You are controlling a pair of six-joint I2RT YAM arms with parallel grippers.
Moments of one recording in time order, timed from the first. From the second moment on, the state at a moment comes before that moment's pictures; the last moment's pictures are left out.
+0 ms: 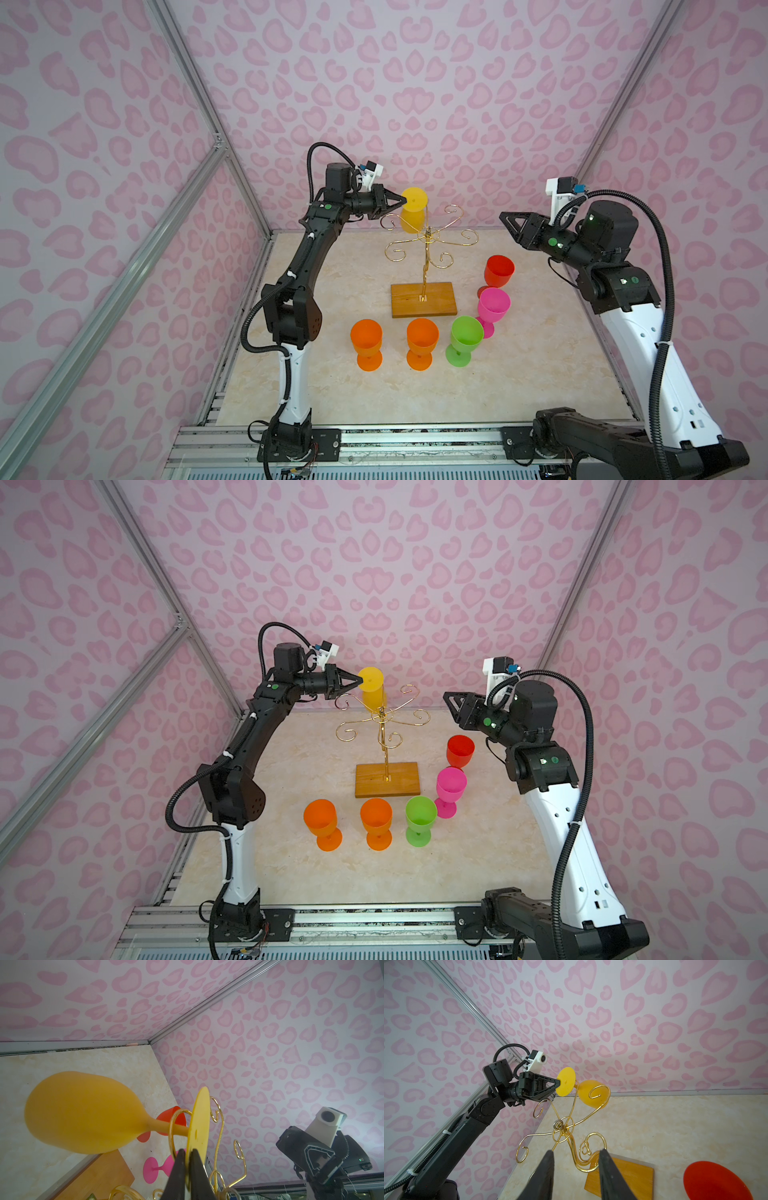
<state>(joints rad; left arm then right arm) -0.24 2.19 2.30 -0.44 1.03 -0.75 0.12 1.20 1.50 -0.48 -0.49 0.49</state>
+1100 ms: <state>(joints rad) -0.26 2.20 2.30 -0.27 1.13 -0.95 0.10 1.19 1.43 -0.43 -0.52 0.51</state>
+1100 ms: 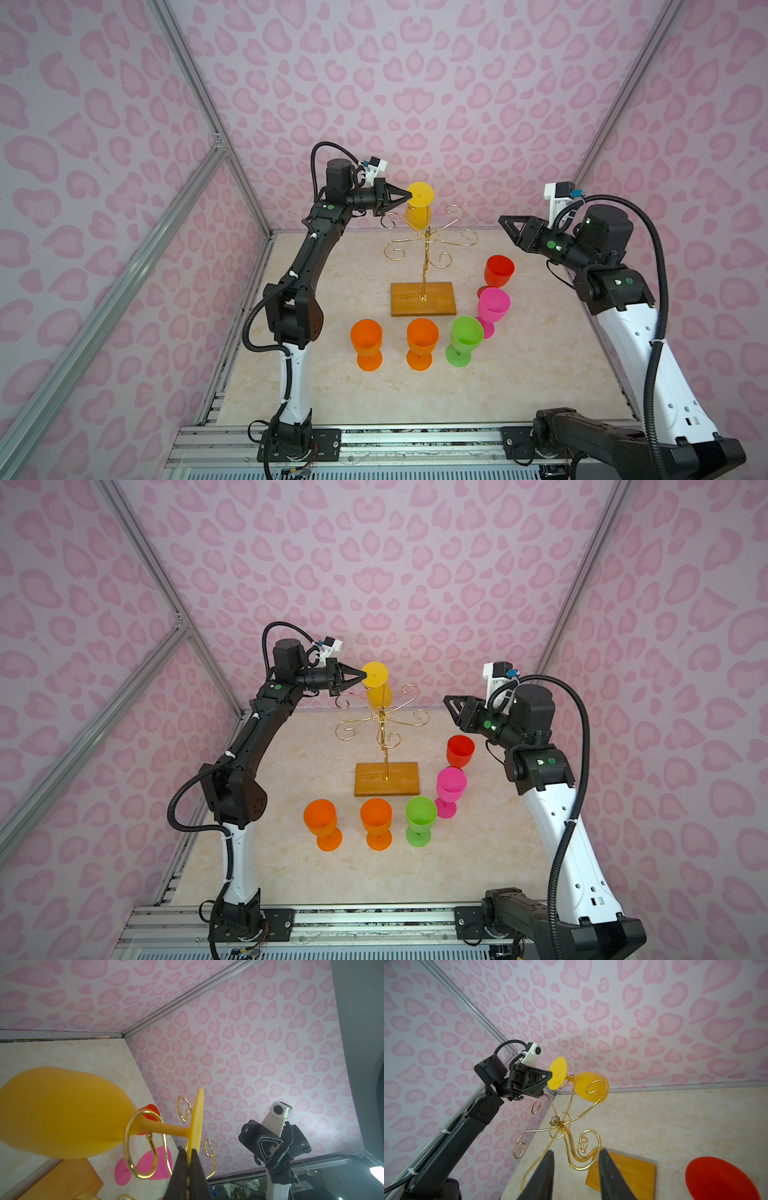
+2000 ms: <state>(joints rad) -0.25 2.20 2.25 -0.28 1.20 -0.88 0.08 1.18 1.41 -0.43 -0.53 0.52</state>
